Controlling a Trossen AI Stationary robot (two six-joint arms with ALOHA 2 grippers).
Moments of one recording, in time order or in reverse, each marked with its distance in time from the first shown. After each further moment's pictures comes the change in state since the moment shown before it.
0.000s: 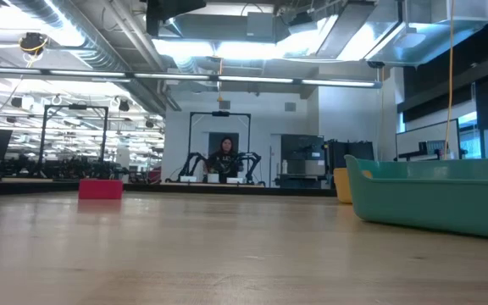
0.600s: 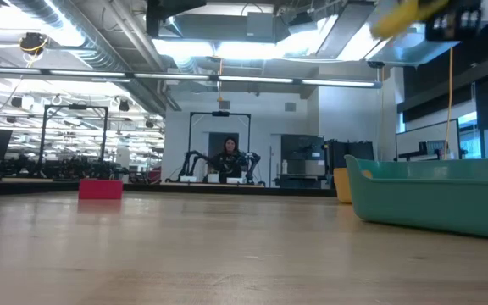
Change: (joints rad) left arm -0.006 0.000 0.000 0.010 0.001 -0.108; right arm -0.498 -0.019 0.110 -0.102 -0.175 -0.730
